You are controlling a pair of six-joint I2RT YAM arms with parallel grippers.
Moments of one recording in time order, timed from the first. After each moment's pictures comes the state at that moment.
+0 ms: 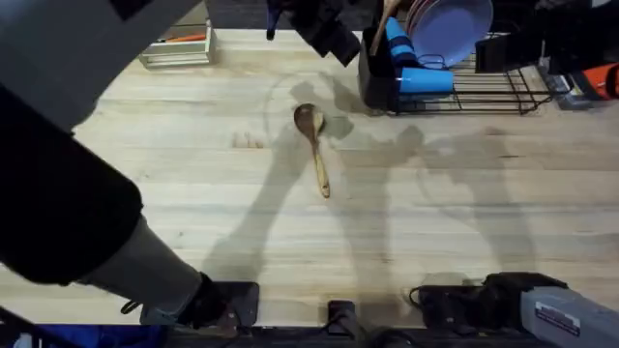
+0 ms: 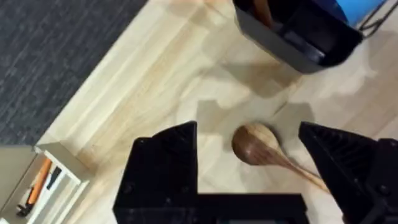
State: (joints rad) left arm -0.40 1.78 1.73 -0.83 0.11 0.44; right arm 0.00 1.18 1.35 -0.96 -0.03 -0.18
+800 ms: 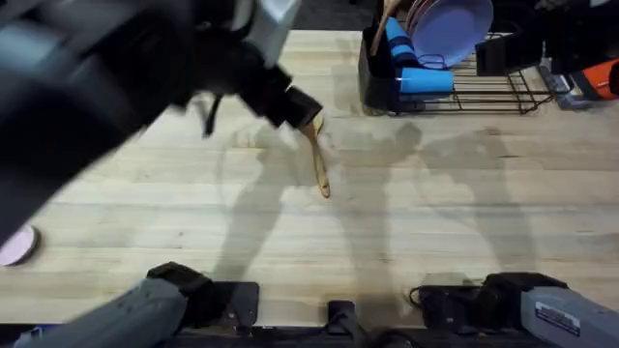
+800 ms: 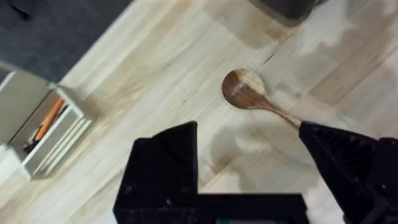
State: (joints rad) left arm -0.36 1.19 1.09 -0.65 0.09 0.43; right arm 0.00 1.18 1.35 -0.94 -0.03 -0.27
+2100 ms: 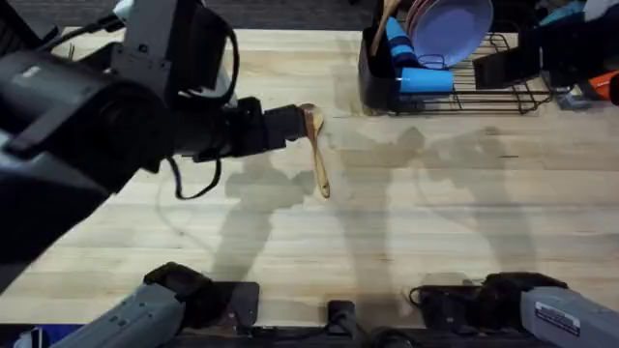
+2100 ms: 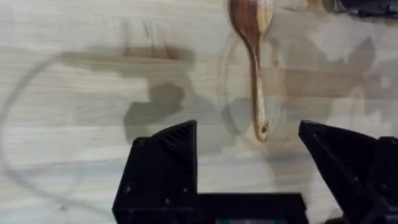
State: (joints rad) left arm -0.36 1.03 0.95 -0.91 0.06 -0.53; right arm 0.00 1.18 1.35 -1.01 -0.03 -0.28
